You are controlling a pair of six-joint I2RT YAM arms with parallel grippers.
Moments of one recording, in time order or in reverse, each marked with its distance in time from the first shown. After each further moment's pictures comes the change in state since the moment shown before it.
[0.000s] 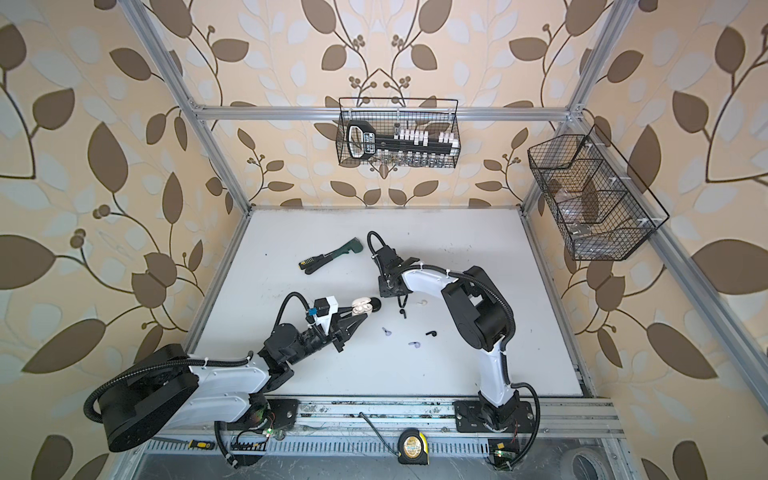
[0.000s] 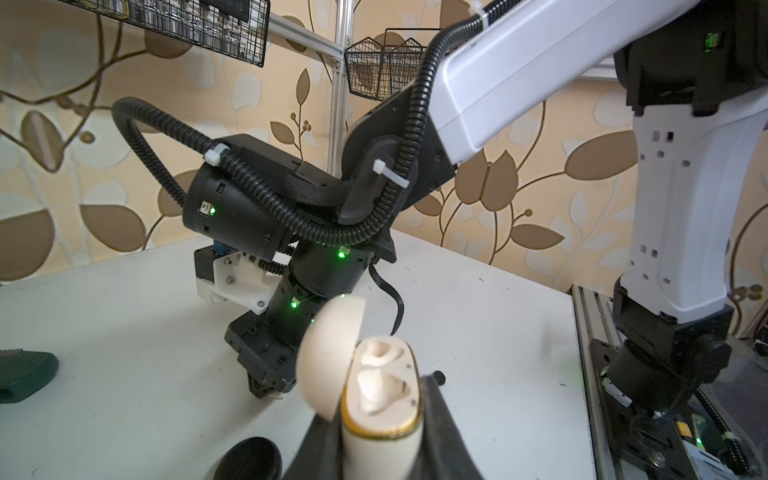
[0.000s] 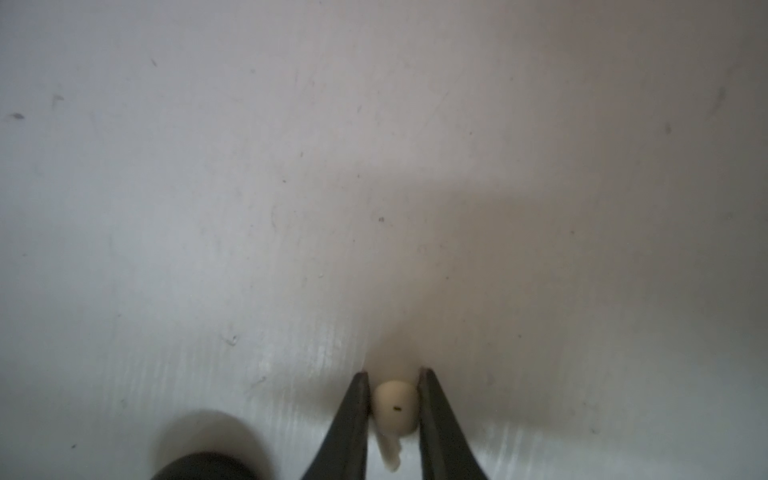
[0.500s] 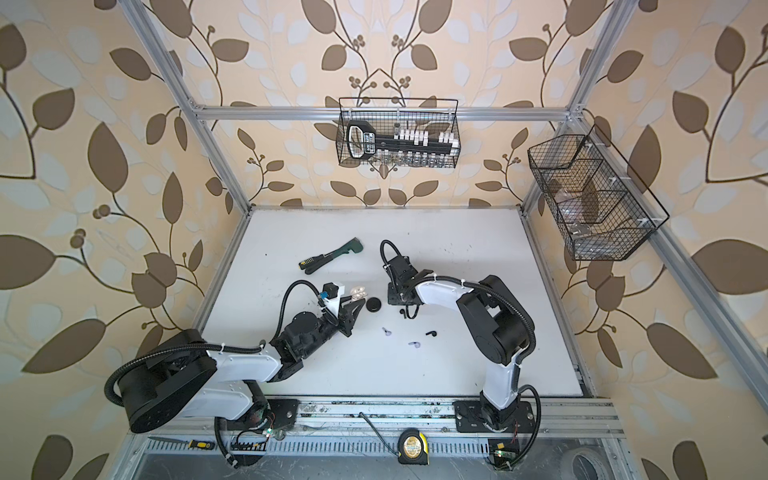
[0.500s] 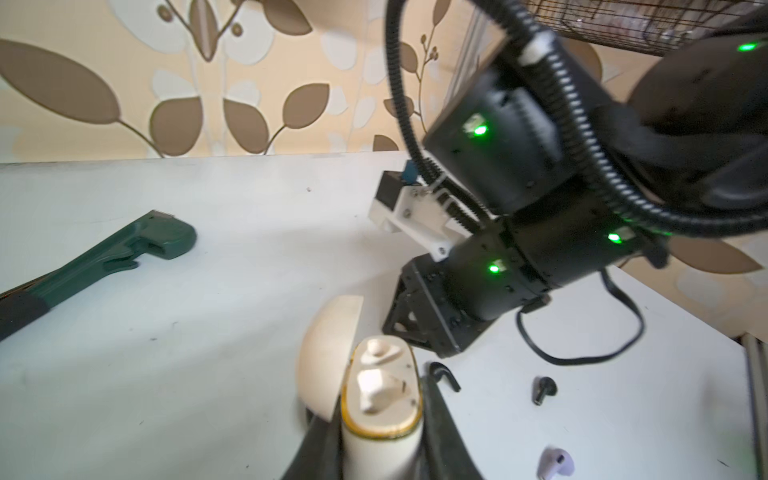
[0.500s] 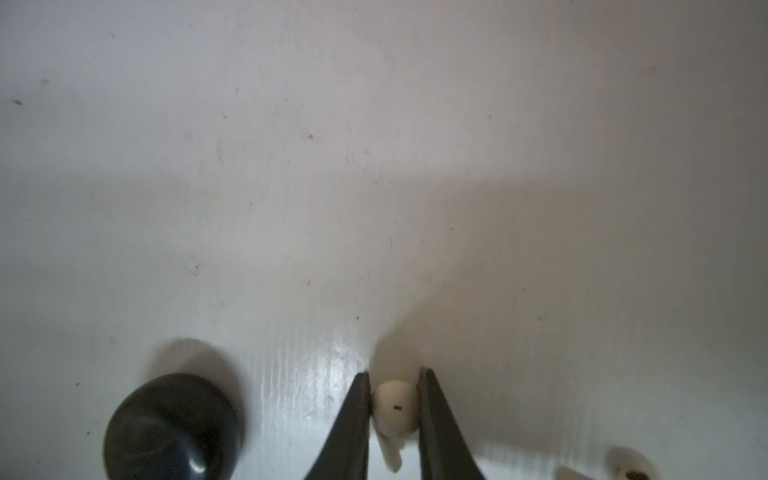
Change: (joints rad) left arm 0.006 0.152 0.110 -0.185 -0.332 -0.117; right arm -0.008 -0.162 -0.232 0.118 -0.005 0.116
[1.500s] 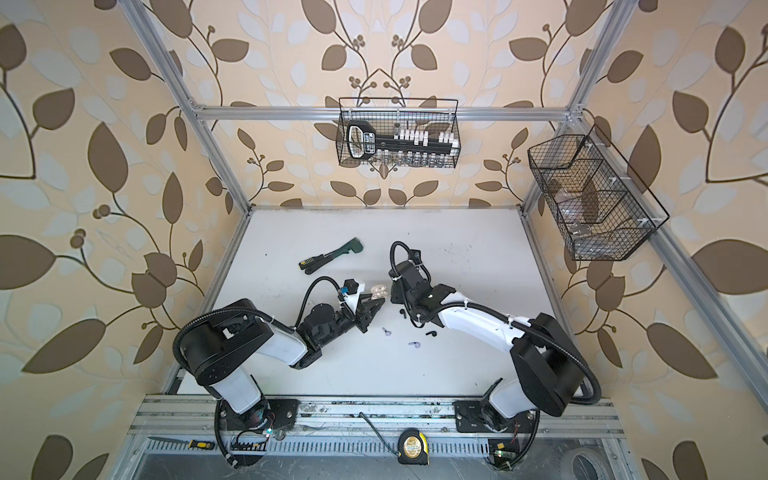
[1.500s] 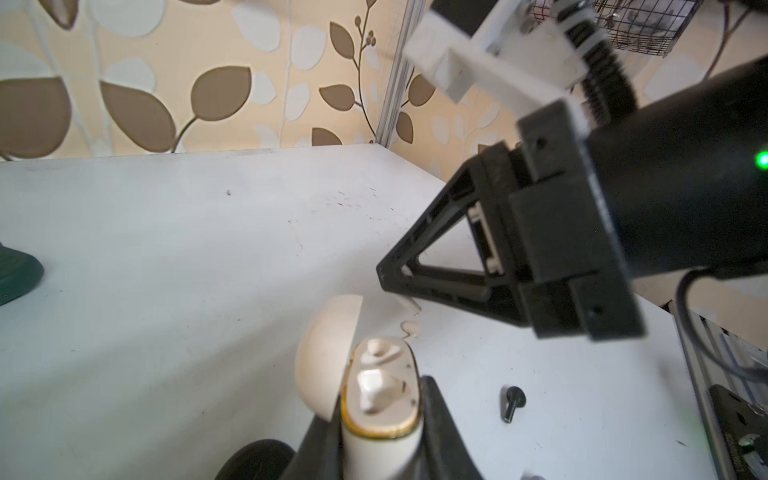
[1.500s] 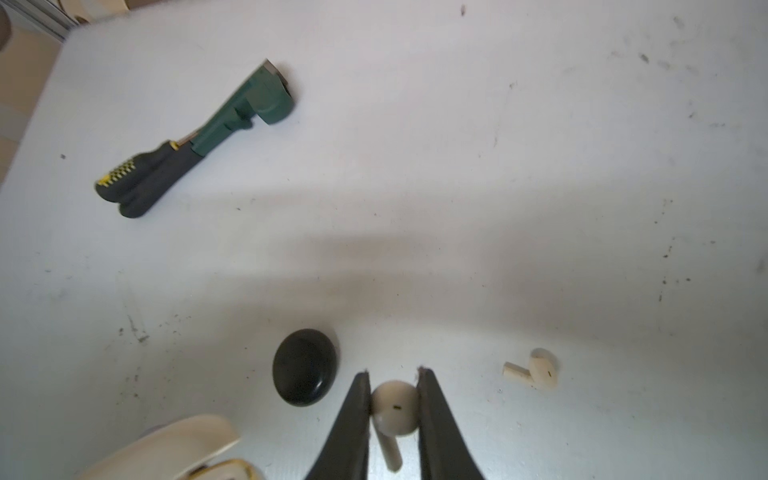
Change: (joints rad) left arm 0.006 0.329 0.142 0.236 0.232 0.014; right arm 0.102 -0.400 -0.172 0.078 0.206 0.086
